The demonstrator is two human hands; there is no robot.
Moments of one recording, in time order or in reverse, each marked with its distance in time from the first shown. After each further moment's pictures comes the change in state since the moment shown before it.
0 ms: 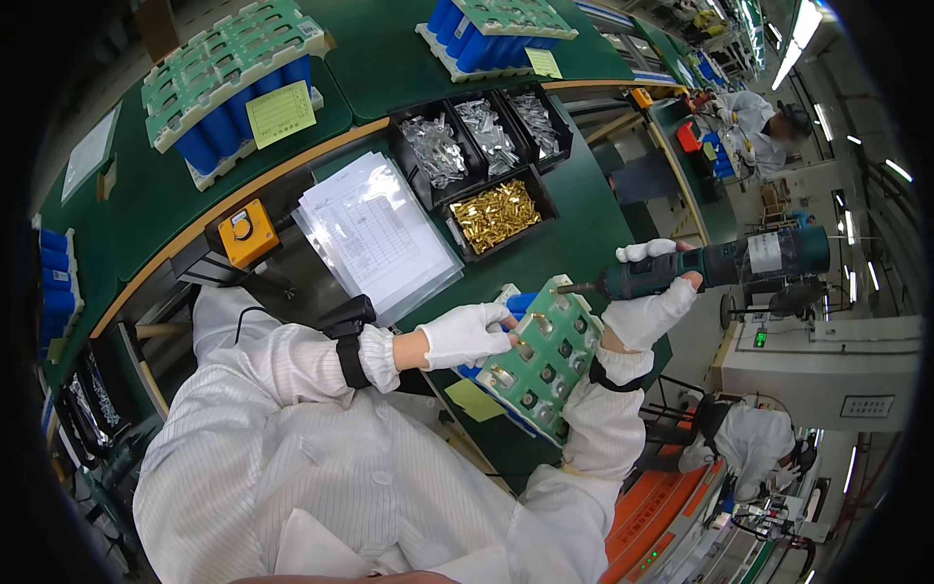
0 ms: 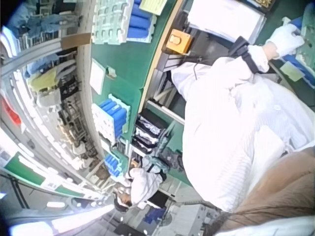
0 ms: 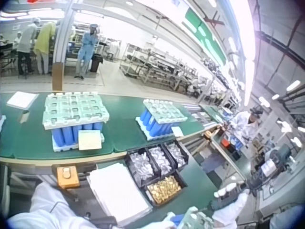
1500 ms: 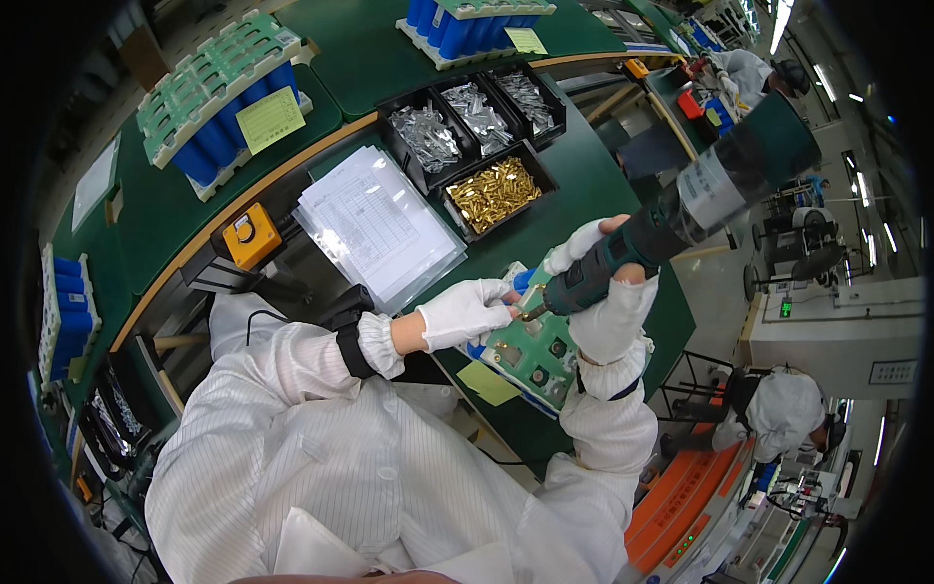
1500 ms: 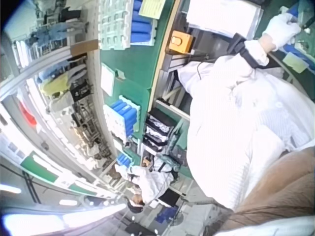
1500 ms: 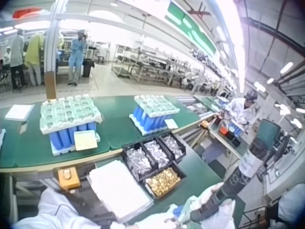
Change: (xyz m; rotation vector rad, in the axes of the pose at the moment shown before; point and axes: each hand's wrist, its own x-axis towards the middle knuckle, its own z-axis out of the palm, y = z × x) left_hand -0.004 0.004 0.001 0.001 0.008 -0.026; right_hand -0.057 -0.017 0.037 -0.066 -0.362 0.141
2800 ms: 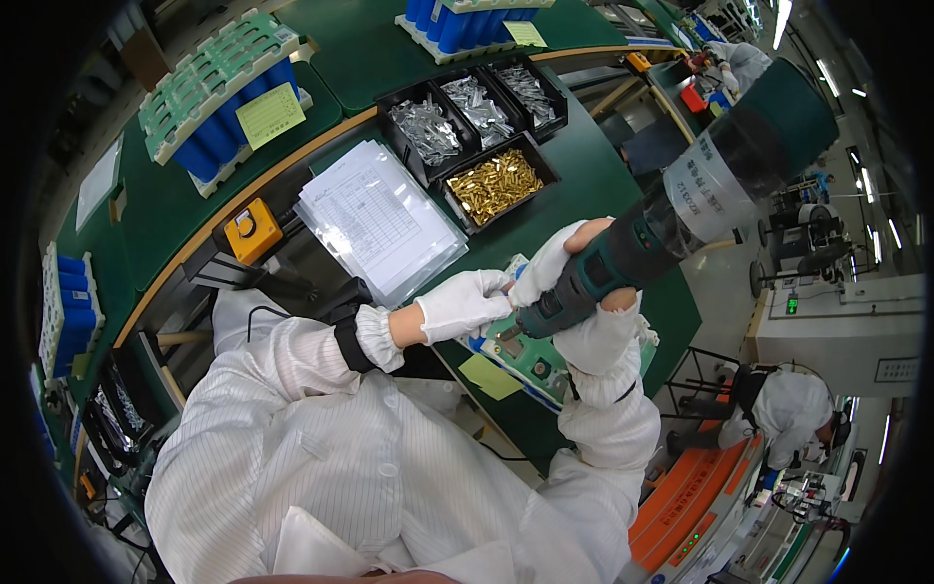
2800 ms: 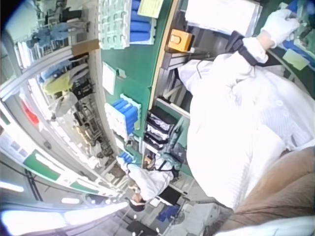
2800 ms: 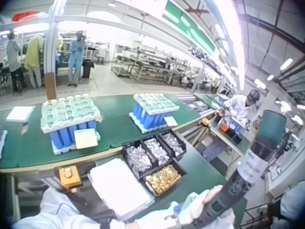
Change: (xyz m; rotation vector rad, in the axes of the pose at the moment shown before) left_hand -0.003 0.003 0.001 -0.003 0.017 0.043; right_hand -0.006 -0.004 0.017 0.222 -0.223 0.055
